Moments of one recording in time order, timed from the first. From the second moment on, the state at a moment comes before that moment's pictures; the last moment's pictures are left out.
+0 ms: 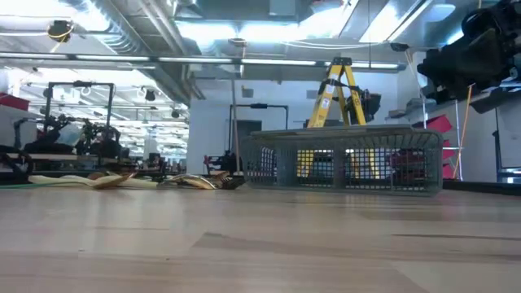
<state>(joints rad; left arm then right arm) -1.36 1.52 0.66 0.24 -1.57 -0.79 0.14 0.10 0.01 0.06 0.09 0.13</state>
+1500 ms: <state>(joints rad) -1.43 1.32 0.69 0.24 -1.51 -0.76 0.14 0.10 0.01 0.08 0.09 0.13</state>
